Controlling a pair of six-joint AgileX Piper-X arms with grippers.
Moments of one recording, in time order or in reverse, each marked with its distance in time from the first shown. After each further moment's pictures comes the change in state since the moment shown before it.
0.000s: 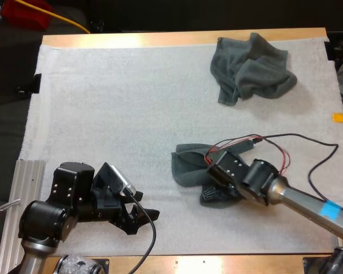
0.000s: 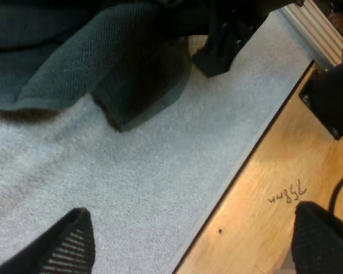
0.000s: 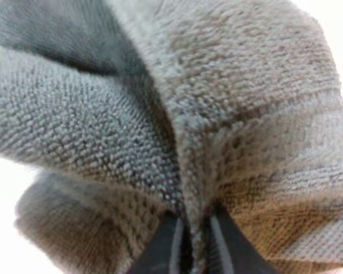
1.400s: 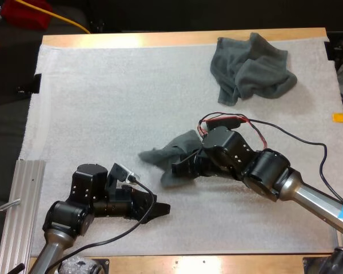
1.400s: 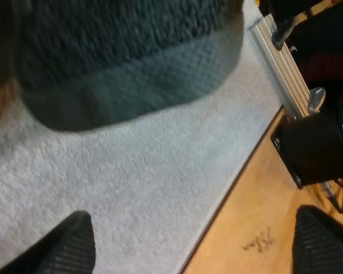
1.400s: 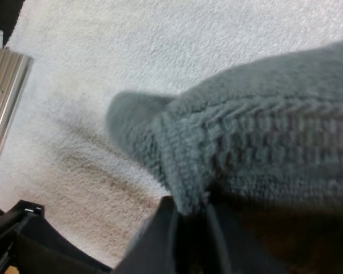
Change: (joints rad) left arm 0.000 0.076 0.284 -0.485 0.129 -0.308; right arm 0.000 -0.048 -0.164 -0.280 -0.302 0.176
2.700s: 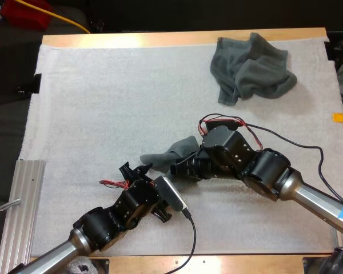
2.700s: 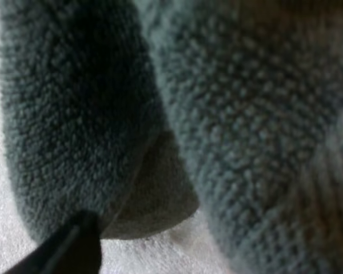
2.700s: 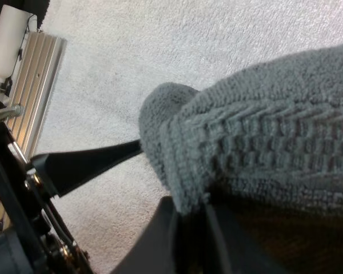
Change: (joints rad) left arm -0.596 0.083 -0.031 -0.212 -1.249 0.396; right arm 0.000 0.000 0.000 -0.007 -0.087 0.054
